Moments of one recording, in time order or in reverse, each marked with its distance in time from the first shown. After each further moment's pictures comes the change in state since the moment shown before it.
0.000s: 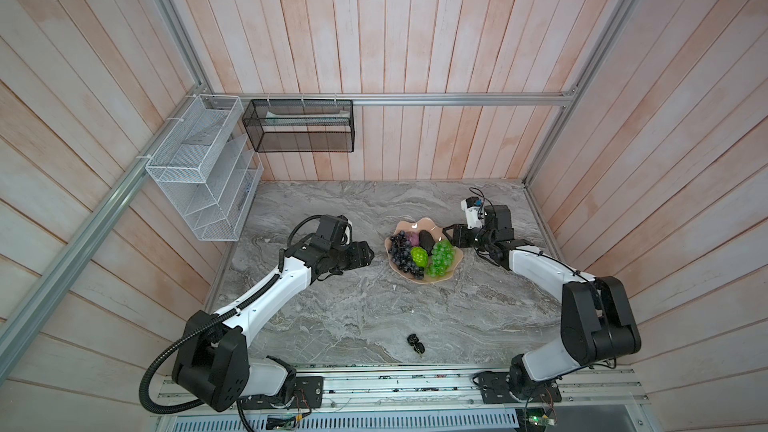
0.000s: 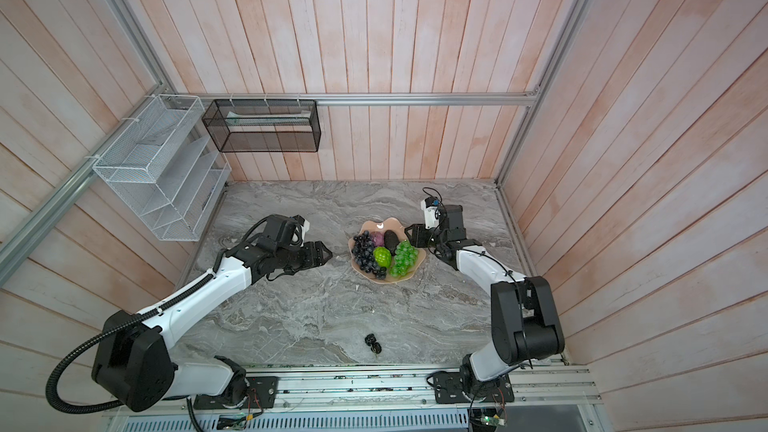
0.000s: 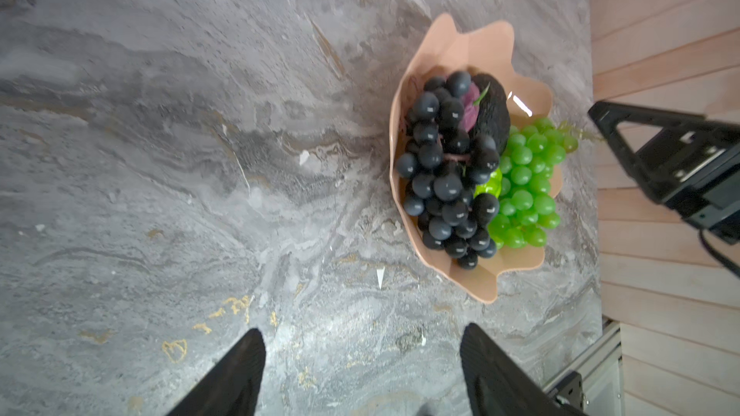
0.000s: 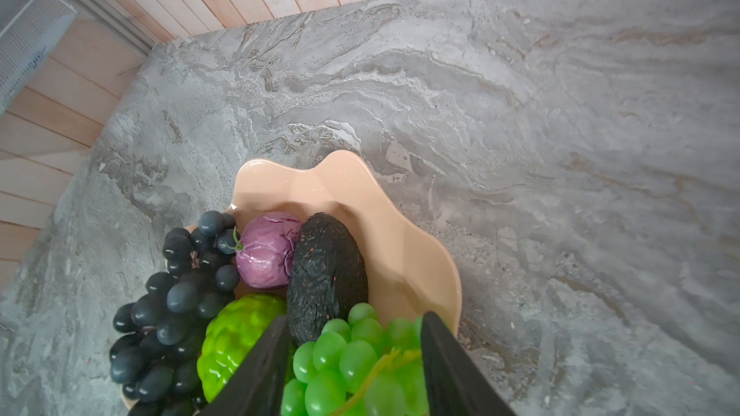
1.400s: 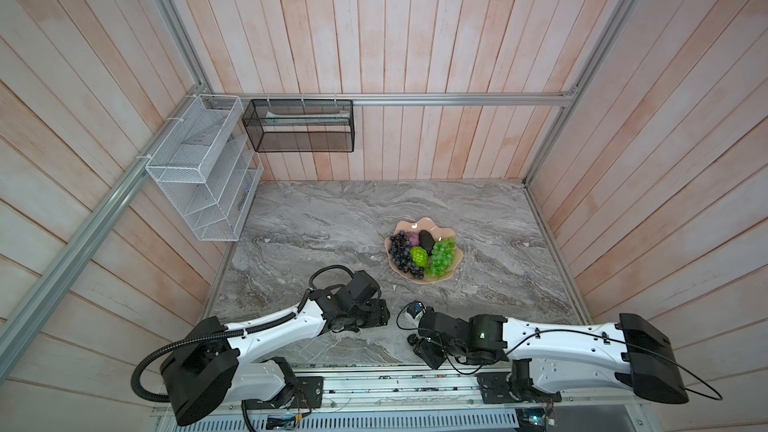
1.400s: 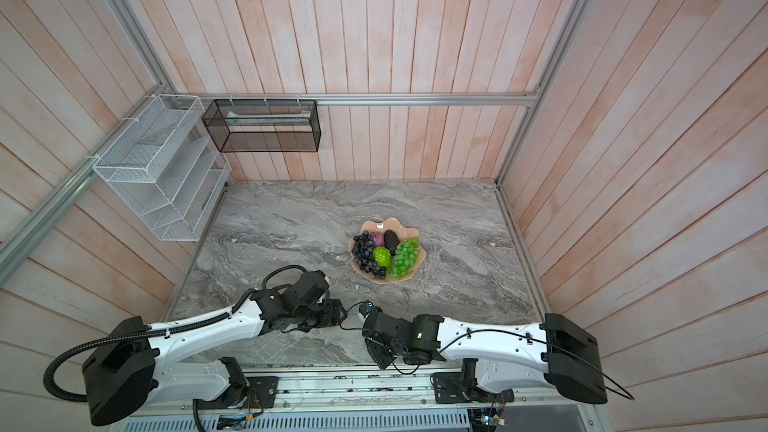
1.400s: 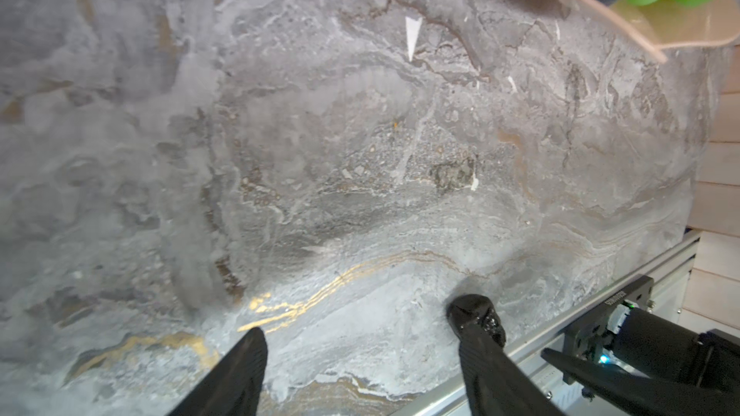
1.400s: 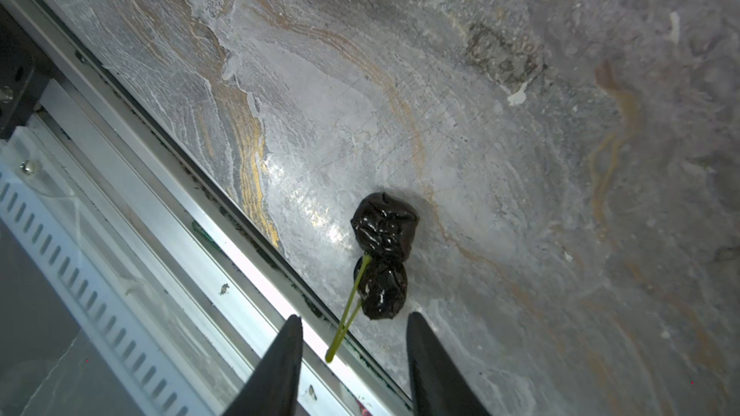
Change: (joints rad) left arm -0.398 -0.113 -0.350 0.092 -0.137 -0.337; right arm 1.097 -0.353 -0.277 -0.521 0.423 0.370
